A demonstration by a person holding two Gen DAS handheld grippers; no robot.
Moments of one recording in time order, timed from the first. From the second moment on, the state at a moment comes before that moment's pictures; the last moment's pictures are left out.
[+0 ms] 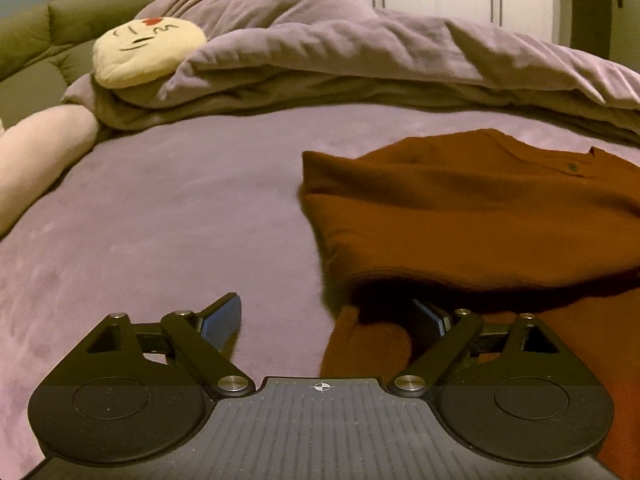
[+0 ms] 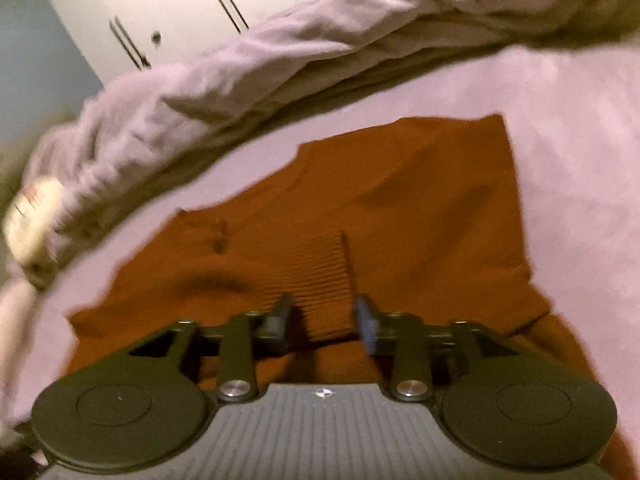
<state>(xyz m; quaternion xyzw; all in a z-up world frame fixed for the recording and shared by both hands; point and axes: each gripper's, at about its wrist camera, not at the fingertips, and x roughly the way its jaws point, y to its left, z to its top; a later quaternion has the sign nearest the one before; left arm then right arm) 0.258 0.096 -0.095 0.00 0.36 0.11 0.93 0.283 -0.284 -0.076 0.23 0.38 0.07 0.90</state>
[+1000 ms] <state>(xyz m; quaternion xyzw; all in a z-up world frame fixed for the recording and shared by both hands) 0.272 0.080 -0.099 0.04 0.35 0.14 0.92 0.285 -0.287 -0.060 -0.05 0.31 -0.05 0.95</state>
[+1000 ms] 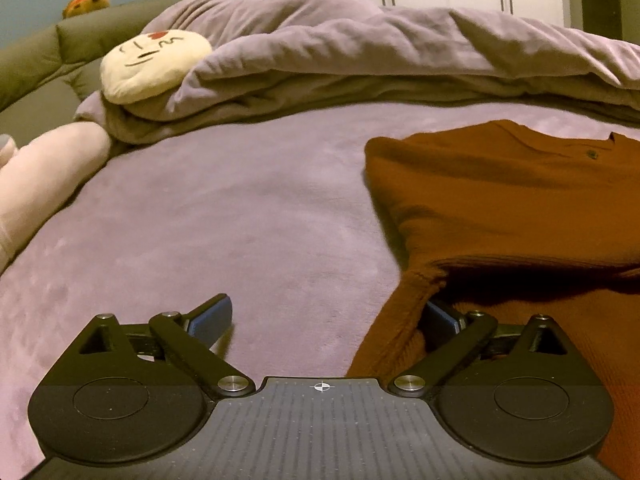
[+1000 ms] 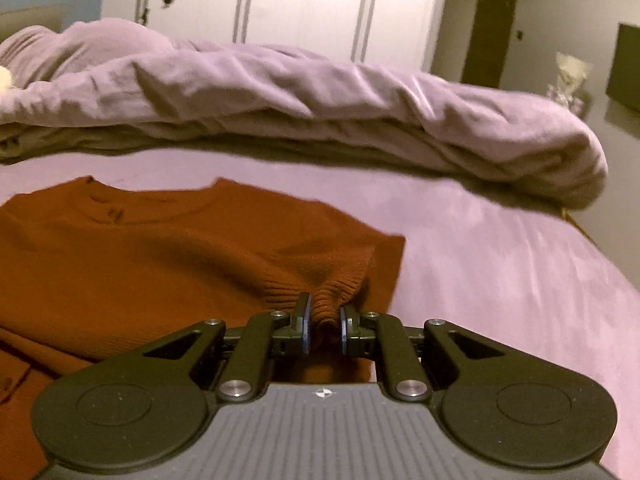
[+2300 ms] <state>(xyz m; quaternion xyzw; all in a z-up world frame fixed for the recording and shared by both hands) 0.355 0.038 -0.104 -0.01 0.37 0.06 0.93 0.310 -0.195 -0.074 -0.12 0.30 0.05 0.95</state>
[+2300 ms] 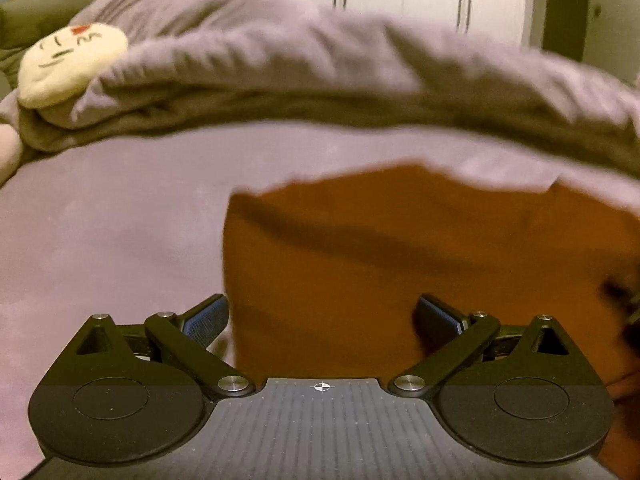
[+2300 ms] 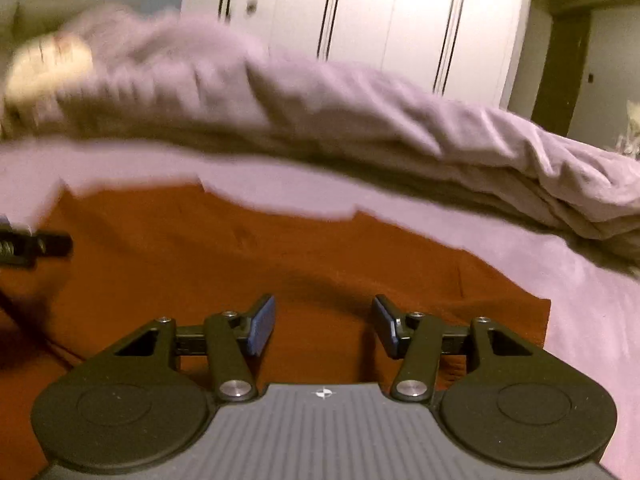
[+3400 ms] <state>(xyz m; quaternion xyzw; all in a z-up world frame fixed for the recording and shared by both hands) 0.278 0.064 -0.090 -0.05 0.42 0.05 0.90 0.244 -0.292 -0.082 0.07 0.36 -0.01 0.93</state>
